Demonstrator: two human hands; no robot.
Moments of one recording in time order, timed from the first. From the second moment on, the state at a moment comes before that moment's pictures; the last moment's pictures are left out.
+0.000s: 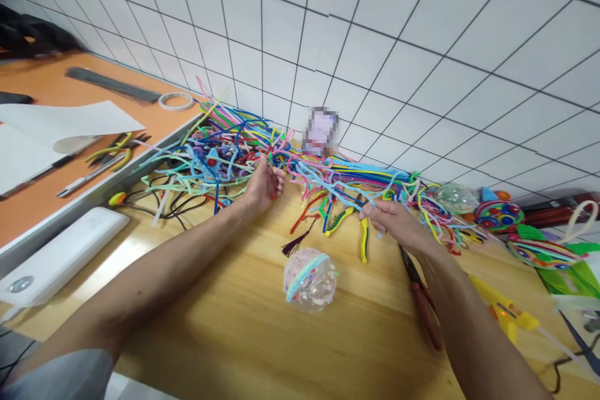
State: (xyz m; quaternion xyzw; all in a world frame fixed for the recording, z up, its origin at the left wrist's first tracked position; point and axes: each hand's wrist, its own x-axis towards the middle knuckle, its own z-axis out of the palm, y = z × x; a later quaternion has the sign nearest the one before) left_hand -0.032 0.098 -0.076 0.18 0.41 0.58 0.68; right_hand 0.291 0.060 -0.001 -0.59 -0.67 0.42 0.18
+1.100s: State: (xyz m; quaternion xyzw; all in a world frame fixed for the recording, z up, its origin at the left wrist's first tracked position) left_hand -0.015 0.085 -0.082 0.21 0.32 0.51 0.77; right_hand 0.211 0.055 0.004 -0.42 -0.86 0.25 0.13
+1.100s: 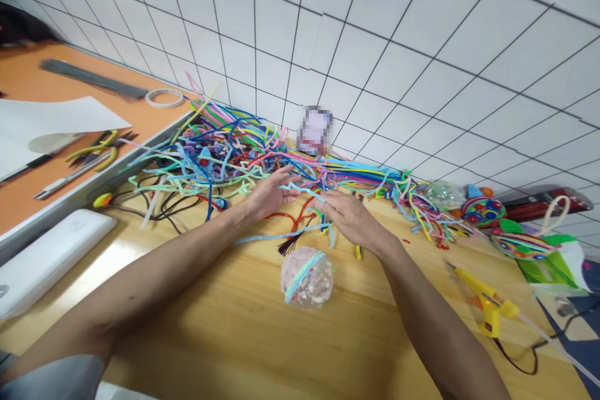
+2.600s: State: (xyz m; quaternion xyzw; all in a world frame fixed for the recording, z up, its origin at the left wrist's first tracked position) left_hand -0.003 0.061 -0.104 0.64 0.38 0.43 0.51; right_hand 0.291 0.051 -0.038 -0.46 -0.38 0.48 0.65
